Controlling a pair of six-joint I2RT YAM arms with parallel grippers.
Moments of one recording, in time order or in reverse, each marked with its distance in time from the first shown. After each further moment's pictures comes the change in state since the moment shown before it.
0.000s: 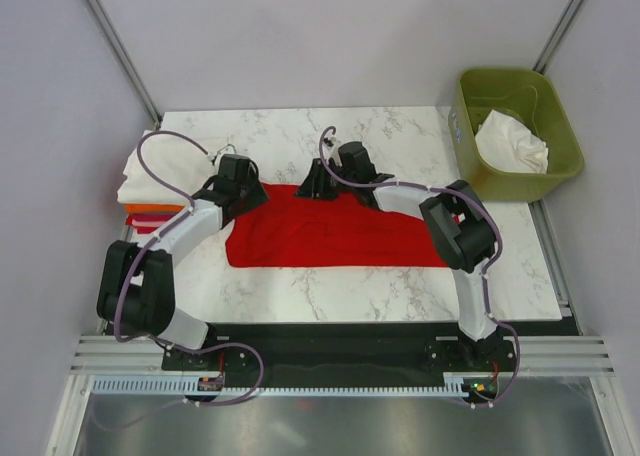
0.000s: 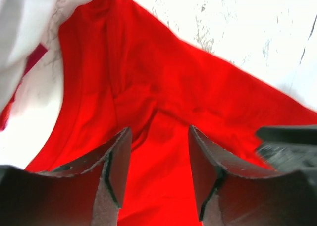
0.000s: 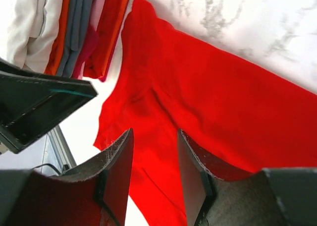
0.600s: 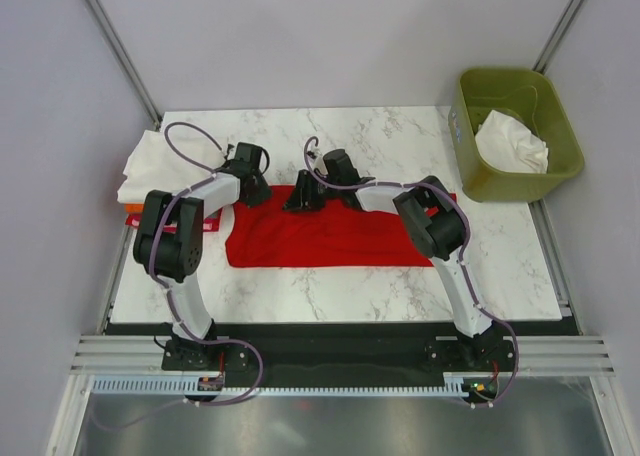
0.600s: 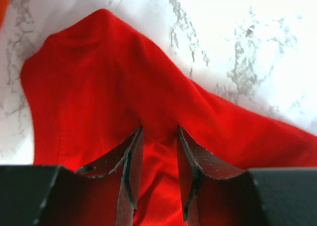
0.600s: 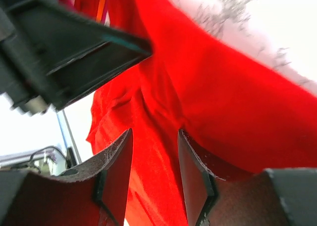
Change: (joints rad) left arm 0.033 0.395 0.251 -0.048 0.015 -0.017; right arm 0.039 0.263 0.202 -0.016 -0.146 0.034
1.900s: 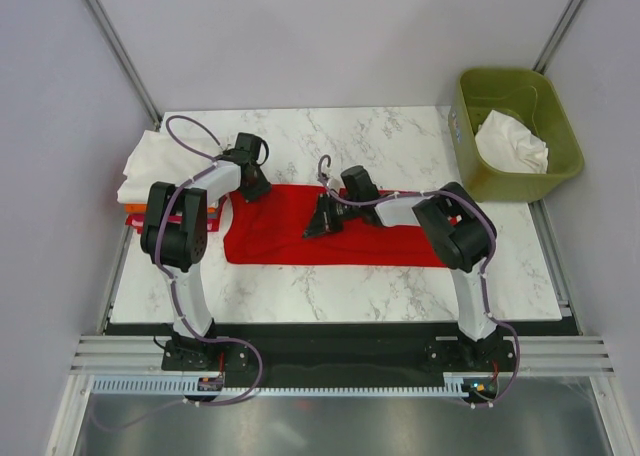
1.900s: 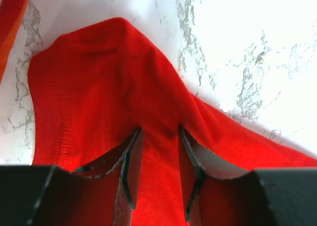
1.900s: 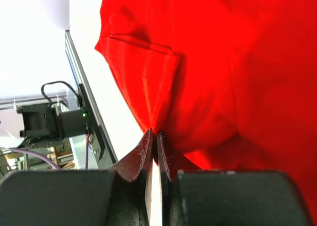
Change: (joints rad) left arm 0.030 0.117 0.179 -0.166 -0.002 -0.026; right arm -0.018 -0.211 -0.339 0.006 -0.188 -0.060
